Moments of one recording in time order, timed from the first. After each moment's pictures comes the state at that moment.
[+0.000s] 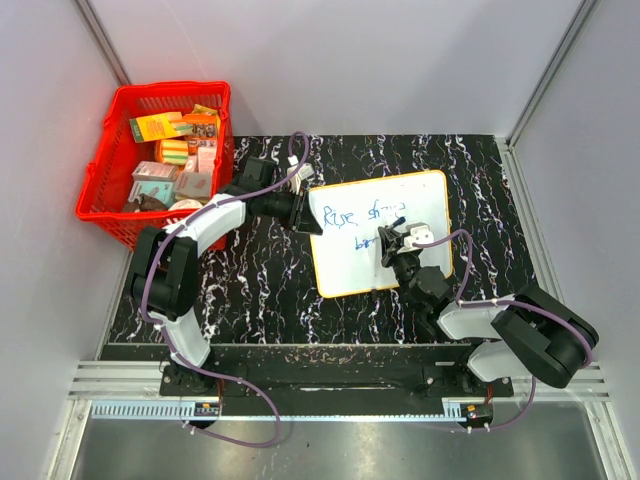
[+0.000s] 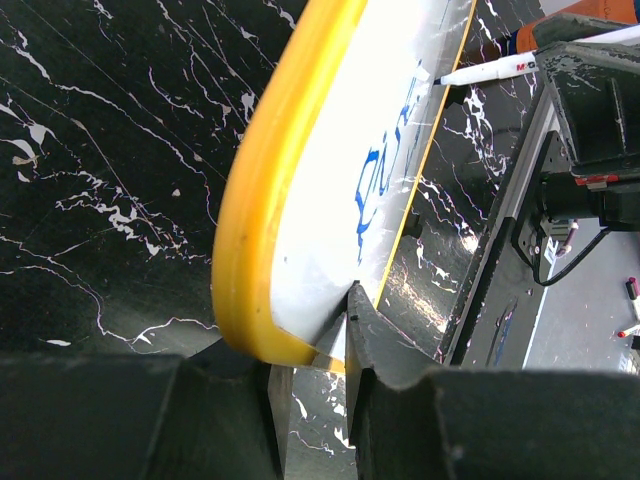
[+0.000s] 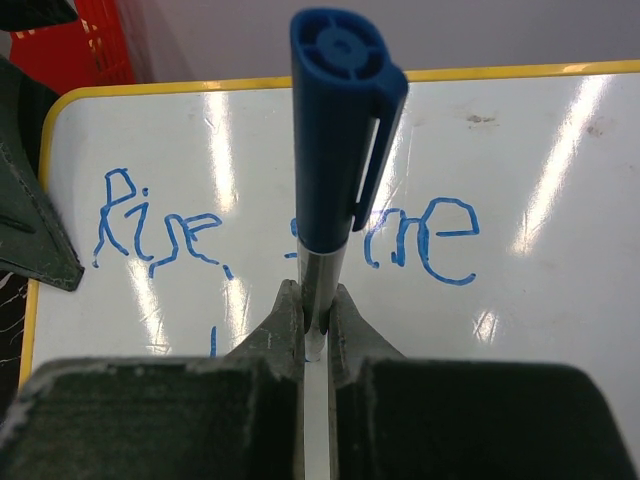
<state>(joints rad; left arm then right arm) -0.35 1.78 1.27 -0.35 0.86 -0.04 0.75 1.37 0.24 1.32 0.48 0.00</state>
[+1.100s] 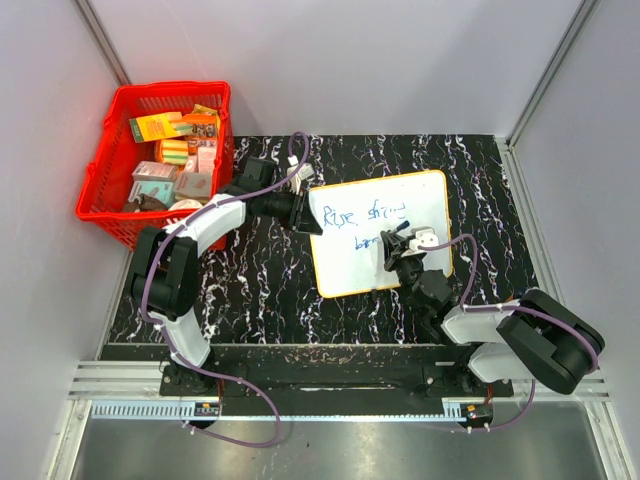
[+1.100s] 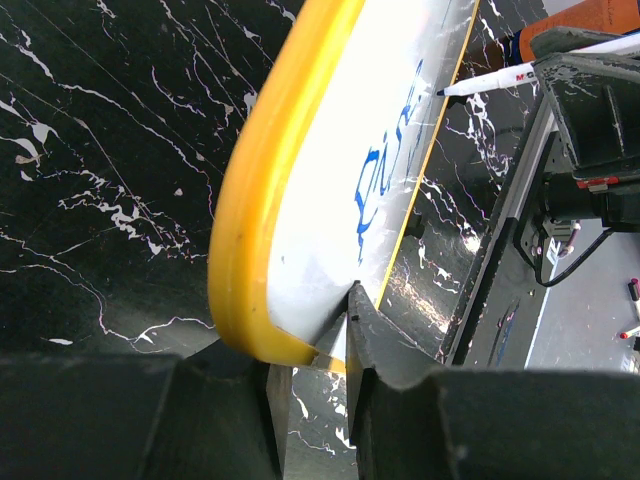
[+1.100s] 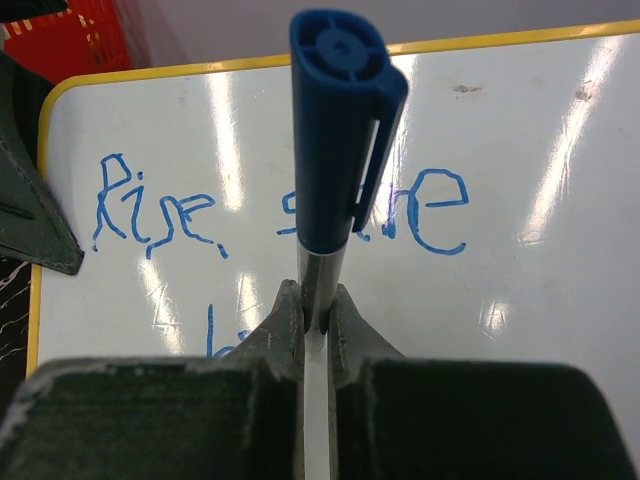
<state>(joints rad) -0.35 1.78 1.27 -0.35 0.85 -0.04 0.75 1.33 0.20 1.29 0.49 0.06</state>
